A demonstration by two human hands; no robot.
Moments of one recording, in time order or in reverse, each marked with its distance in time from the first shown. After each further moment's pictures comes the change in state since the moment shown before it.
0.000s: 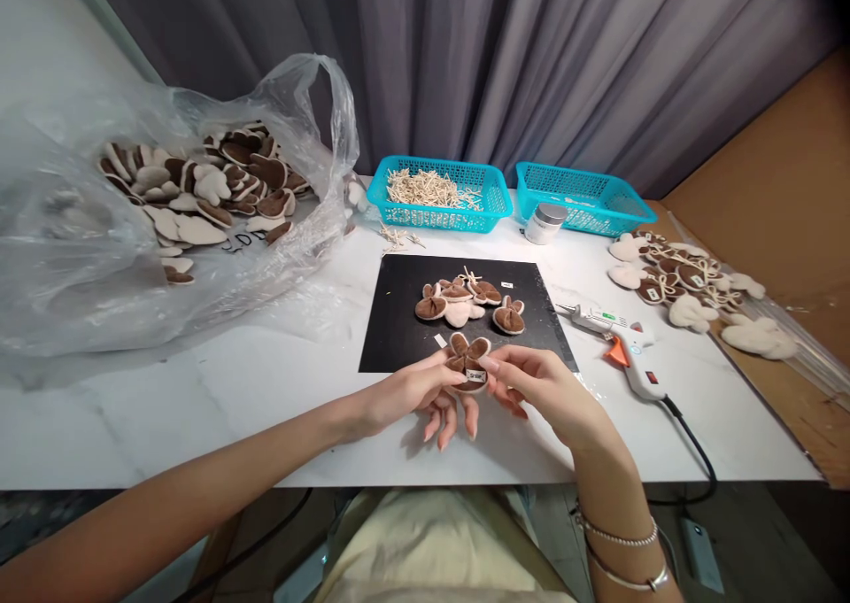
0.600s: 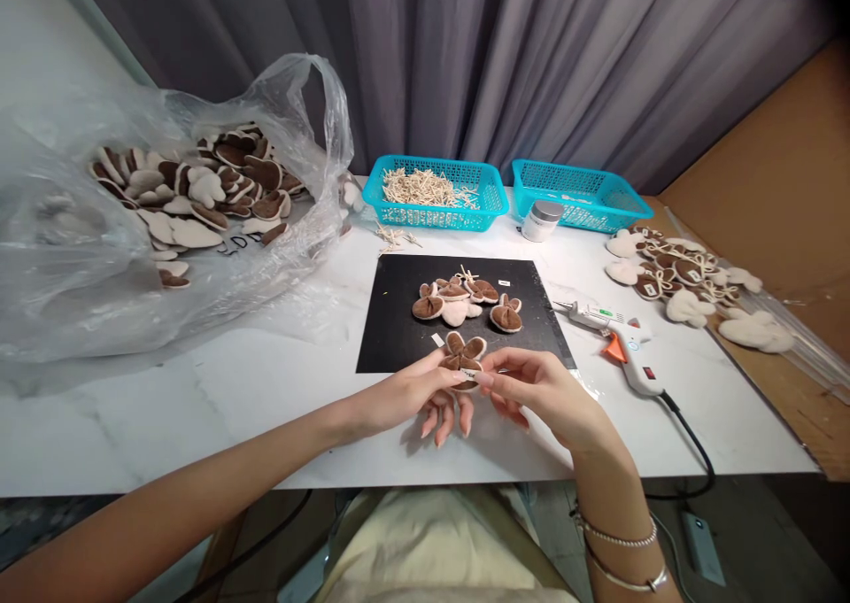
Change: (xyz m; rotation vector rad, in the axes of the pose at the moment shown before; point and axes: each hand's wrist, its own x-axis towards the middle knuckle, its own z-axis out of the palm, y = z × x) left_hand 0.000 -0.001 0.001 0.066 0.044 0.005; right_hand -0.004 0.003 -0.001 0.036 -0.007 0.010
